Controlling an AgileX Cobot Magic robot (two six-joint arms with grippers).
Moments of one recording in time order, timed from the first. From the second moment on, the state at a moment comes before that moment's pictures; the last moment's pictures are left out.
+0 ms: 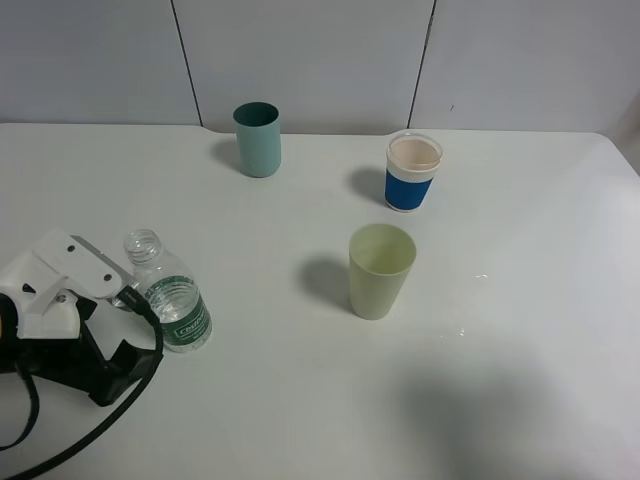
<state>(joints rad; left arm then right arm) -0.50 1.13 -0.18 0.00 0.06 0.22 -0.05 0.00 -0.50 0.07 1.08 -0.17</state>
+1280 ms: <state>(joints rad) -0.50 1.32 0.00 0.09 -0.63 -0.10 -0.05 0.00 -0.50 0.07 1.08 -0.17</state>
